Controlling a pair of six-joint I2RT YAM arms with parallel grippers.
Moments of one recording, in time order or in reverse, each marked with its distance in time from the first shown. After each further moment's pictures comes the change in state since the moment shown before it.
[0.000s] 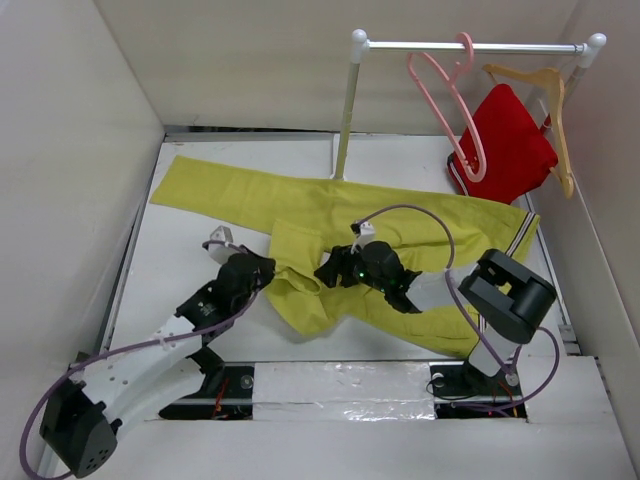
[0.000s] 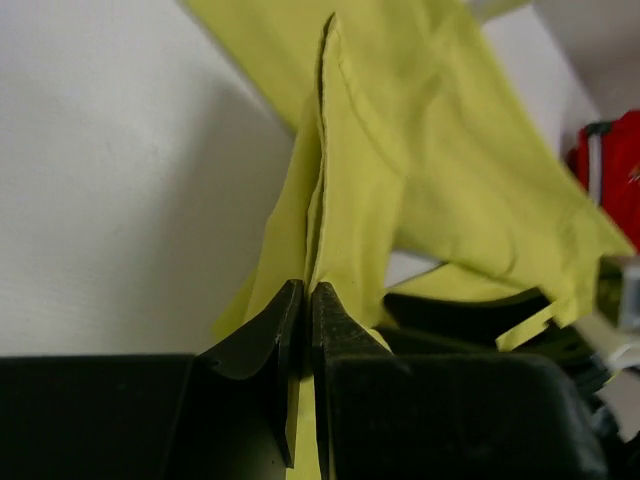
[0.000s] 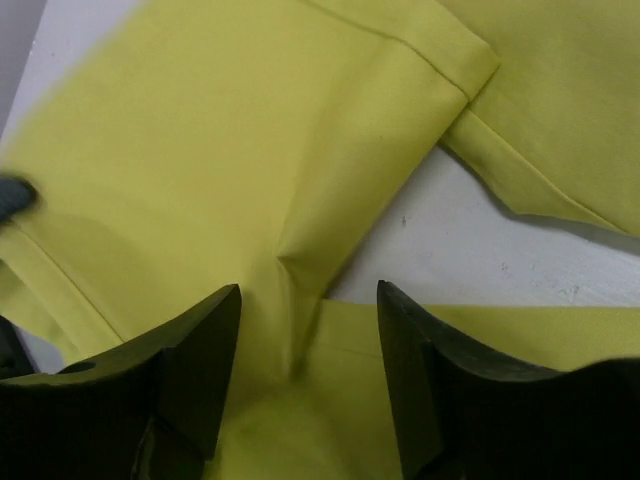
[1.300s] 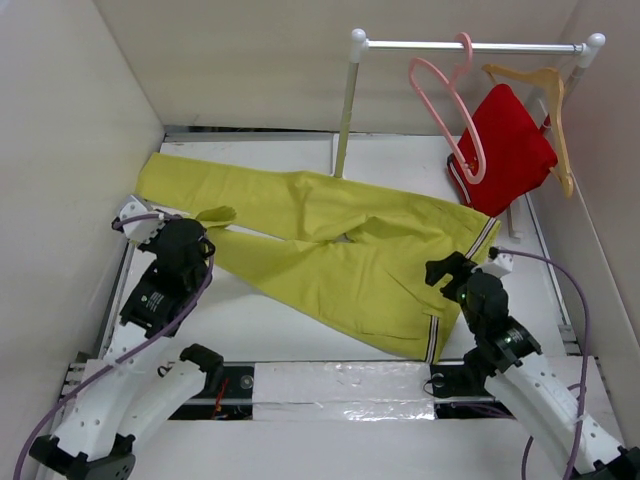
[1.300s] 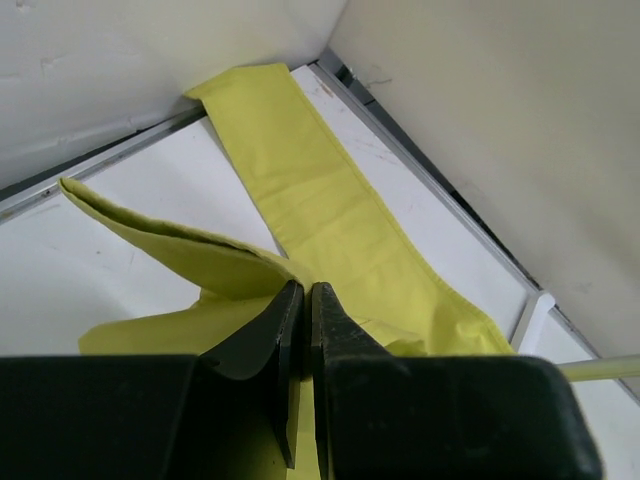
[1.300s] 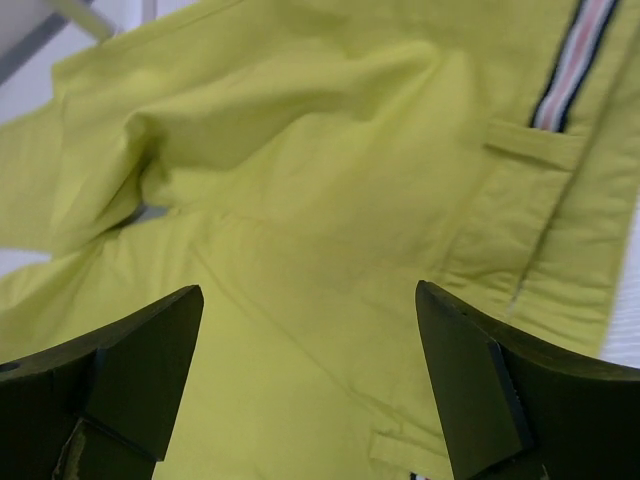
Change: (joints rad) left arm 0.225 -0.066 0.565 -0.377 -0.568 0.340; right arm -0.364 -1.347 -0.363 -0.967 0.390 0.061
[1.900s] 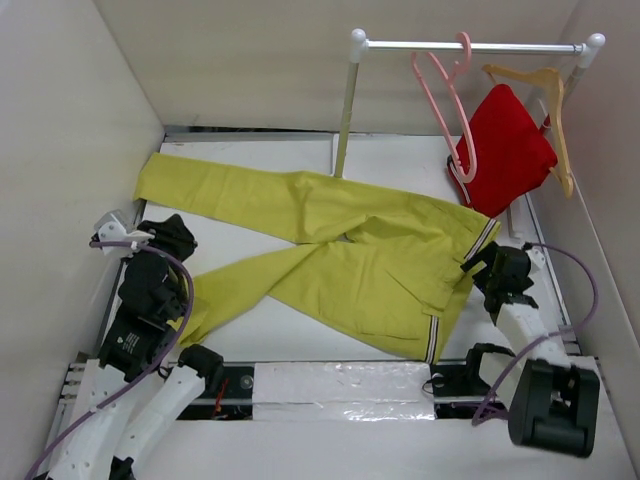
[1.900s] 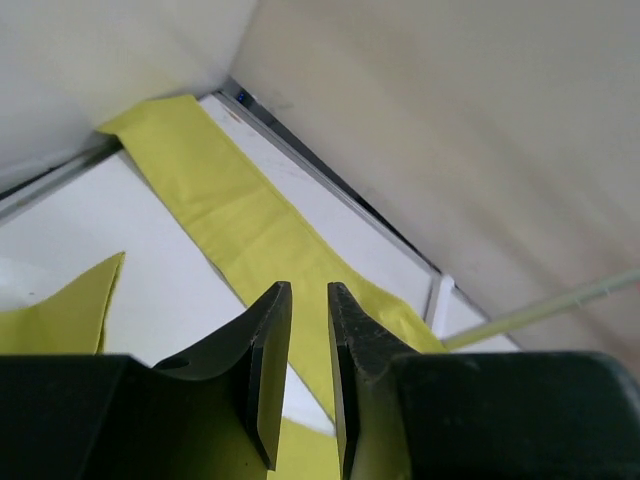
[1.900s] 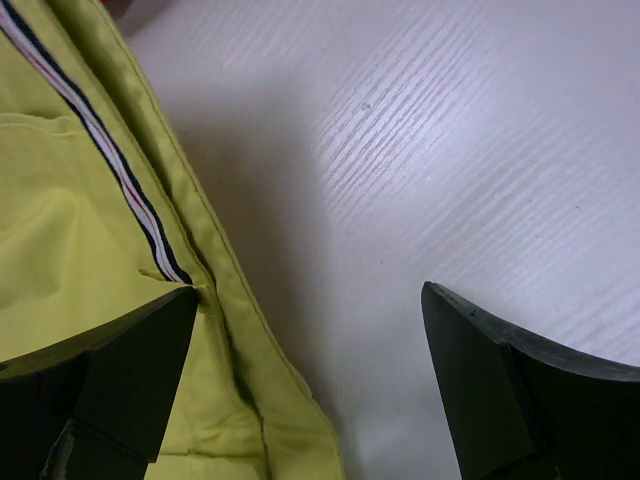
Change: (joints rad) left arm 0.003 -0.233 -0.037 0.086 0.147 0.144; right arm -0.654 0.510 0.029 0.186 -0.141 -0.052
